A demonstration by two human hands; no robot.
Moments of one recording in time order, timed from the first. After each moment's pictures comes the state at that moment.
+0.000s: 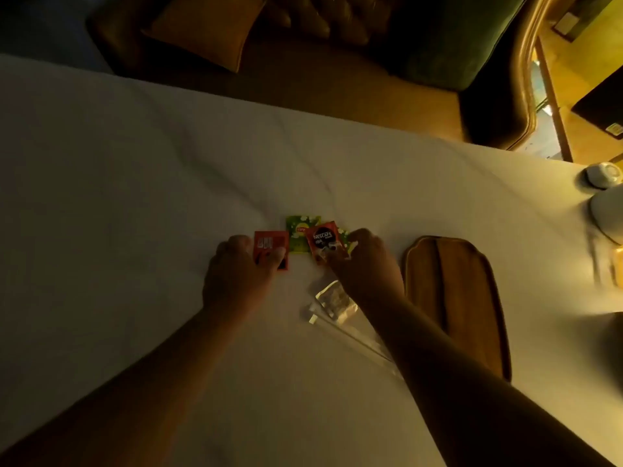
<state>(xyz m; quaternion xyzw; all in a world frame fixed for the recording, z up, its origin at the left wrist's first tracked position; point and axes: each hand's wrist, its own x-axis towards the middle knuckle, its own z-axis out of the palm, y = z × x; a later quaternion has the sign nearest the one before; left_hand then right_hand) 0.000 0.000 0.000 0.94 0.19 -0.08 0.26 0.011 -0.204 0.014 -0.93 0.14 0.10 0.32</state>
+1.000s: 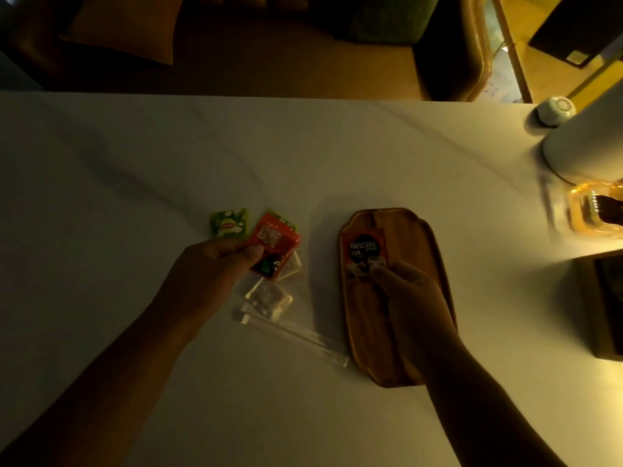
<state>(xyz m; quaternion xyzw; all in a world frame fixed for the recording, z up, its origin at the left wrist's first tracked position) -0.004 -0.081 0.049 0.83 0.12 -0.17 0.52 -0.074 -0.346 0.048 -0.60 0.36 0.13 0.70</state>
